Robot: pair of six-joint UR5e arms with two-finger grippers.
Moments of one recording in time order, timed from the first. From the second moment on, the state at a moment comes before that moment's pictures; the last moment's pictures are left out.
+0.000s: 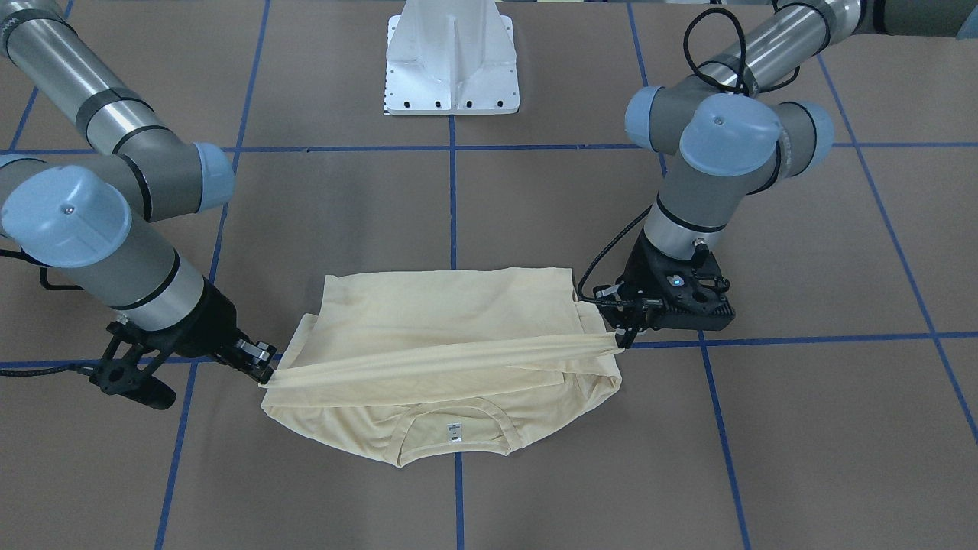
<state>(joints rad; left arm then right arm) -0.84 -2.21 -1.50 -1.95 -1.91 -1.05 0.94 -0.94 1.36 -1.14 2.15 1.38</state>
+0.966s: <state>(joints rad) -0.77 -2.27 -1.30 -2.13 -1.88 -1.14 0.87 -0.90 1.31 -1.11 2.09 1.38</state>
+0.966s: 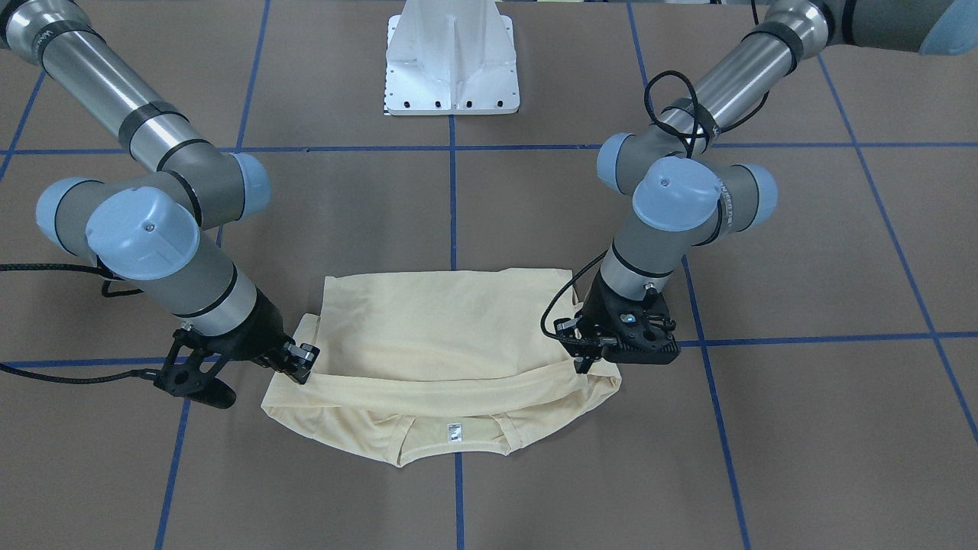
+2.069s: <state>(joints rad) -0.78 -2.27 -1.28 -2.15 -1.86 -1.14 0.87 -0.90 1.28 -1.11 2.05 1.38</state>
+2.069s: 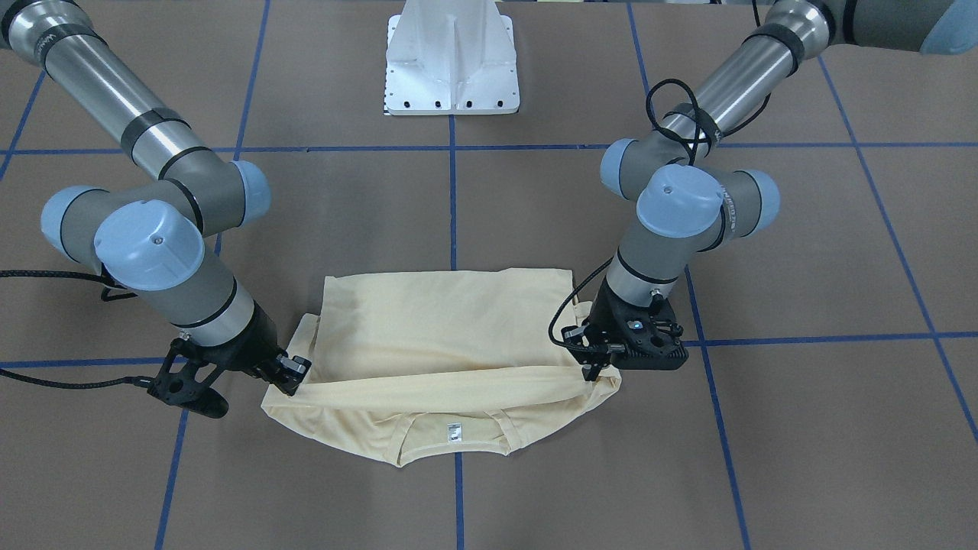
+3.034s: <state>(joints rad) -0.79 -2.28 -1.31 -2.14 -1.86 -1.15 0.86 -0.90 1.29 -1.08 2.03 1.36</state>
